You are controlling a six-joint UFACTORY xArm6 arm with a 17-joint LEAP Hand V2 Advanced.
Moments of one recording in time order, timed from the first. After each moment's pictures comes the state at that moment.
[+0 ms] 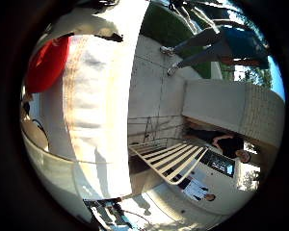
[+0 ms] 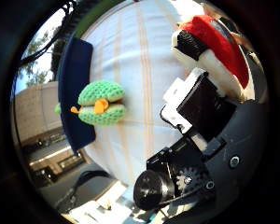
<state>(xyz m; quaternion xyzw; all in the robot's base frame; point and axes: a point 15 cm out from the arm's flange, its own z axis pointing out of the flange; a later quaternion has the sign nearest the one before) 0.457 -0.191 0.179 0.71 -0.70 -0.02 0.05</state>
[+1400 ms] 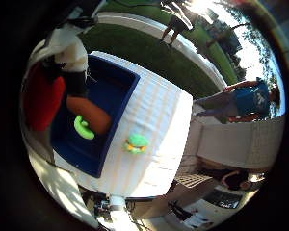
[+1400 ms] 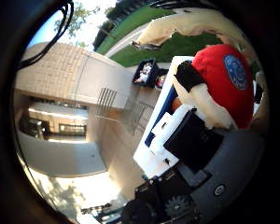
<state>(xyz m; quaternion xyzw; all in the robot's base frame) 0.558 0.189 0.356 0.82 -0.55 0.01 -0.18</state>
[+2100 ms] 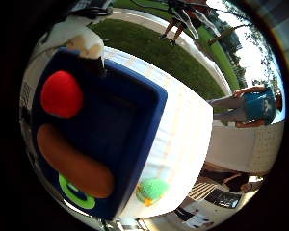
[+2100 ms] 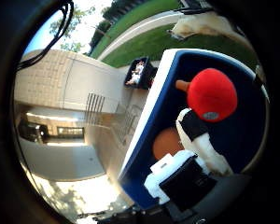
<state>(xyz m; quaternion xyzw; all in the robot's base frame) 0.587 0.183 0.272 0.82 -0.56 -0.05 -0.12</state>
